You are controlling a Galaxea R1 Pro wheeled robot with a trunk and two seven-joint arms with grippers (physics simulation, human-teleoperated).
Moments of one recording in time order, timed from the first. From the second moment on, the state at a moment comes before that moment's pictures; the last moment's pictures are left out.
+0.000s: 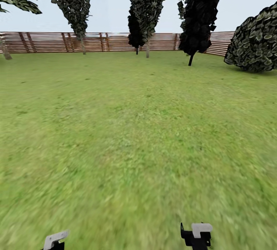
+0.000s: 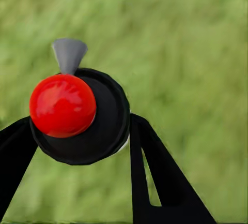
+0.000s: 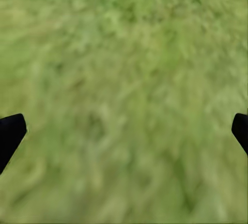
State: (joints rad) left arm -0.44 0.19 0.03 -0.03 0.23 -0.32 -0.05; right arm -0.44 0.01 0.07 -0.03 0.11 -0.63 -0.29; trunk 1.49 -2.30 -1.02
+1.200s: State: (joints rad) left arm -0.43 0.19 0.03 -0.03 0.23 -0.32 -0.04; right arm -0.44 0.01 0.07 -0.03 0.11 -0.63 -0.29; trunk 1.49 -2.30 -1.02
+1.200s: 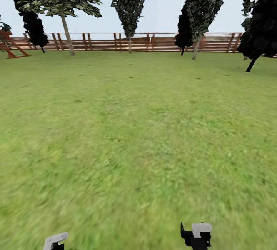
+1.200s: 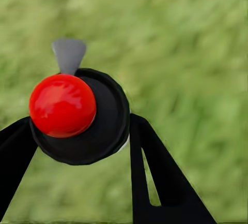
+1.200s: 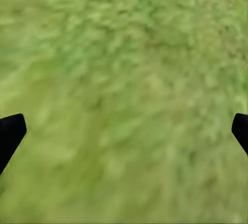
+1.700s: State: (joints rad) left arm -0.43 0.19 0.03 -0.03 0.23 -0.32 -0.04; right arm -0.44 0.01 0.07 -0.03 0.11 -0.63 -0.29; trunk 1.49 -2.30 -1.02
